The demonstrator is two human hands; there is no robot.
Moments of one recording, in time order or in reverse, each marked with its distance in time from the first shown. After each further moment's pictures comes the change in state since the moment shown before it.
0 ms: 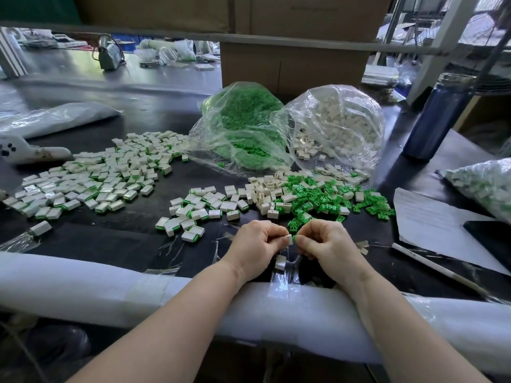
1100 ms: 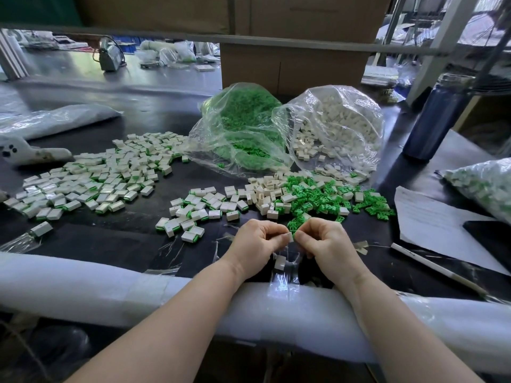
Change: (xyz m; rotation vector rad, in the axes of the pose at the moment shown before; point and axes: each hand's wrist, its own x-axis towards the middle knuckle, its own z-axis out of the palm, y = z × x) left_hand 0.000 0.003 -0.002 -0.137 -0.040 -0.054; right_hand -0.003 -0.004 0.004 0.018 0.069 -0.011
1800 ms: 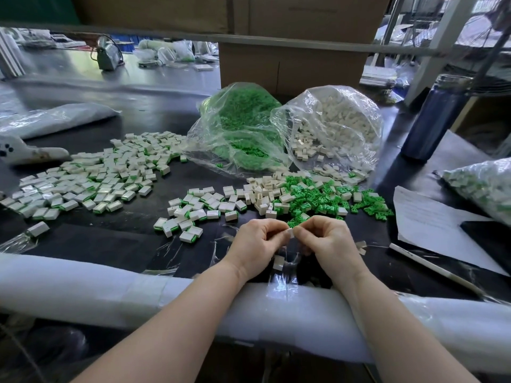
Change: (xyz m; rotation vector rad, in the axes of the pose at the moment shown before) left_hand 0.000 0.002 0.004 0.057 0.049 0.057; right_hand 0.001 0.000 0.000 0.179 0.049 0.001
